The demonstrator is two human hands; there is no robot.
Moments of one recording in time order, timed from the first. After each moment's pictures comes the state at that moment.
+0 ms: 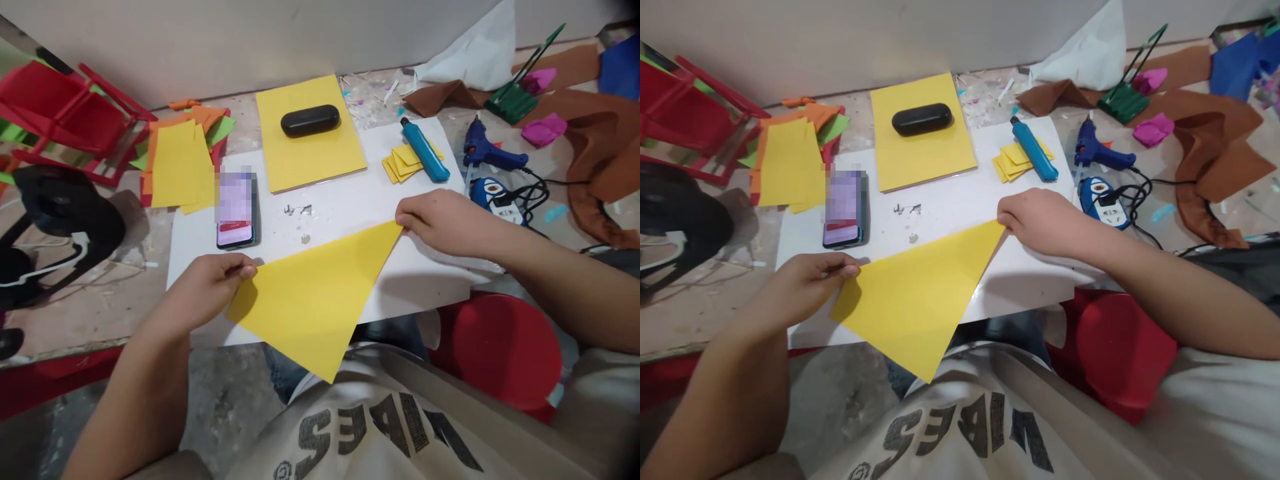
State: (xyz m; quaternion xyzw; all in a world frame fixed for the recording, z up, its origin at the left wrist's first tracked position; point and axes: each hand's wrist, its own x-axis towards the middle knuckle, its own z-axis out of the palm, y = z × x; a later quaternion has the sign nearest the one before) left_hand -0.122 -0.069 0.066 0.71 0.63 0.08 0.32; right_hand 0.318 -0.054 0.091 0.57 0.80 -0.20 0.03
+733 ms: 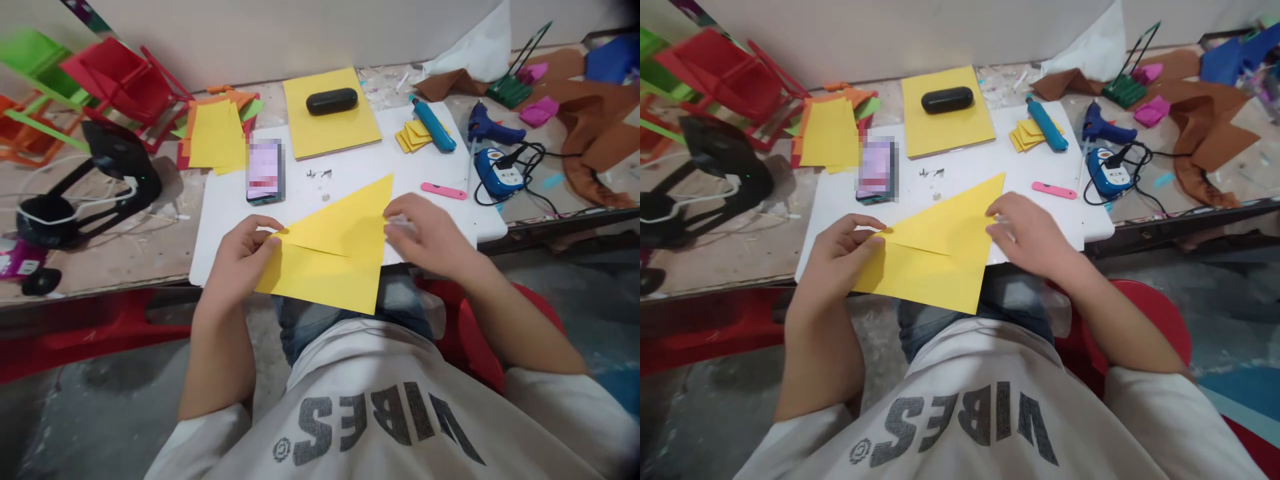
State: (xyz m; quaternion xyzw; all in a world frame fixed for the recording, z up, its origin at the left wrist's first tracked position) left_hand -0.105 -0.144 0.051 0.59 0.63 0.32 0.40; right_hand 0.265 -0.162 0.041 0.52 0.79 -0.19 -0.27
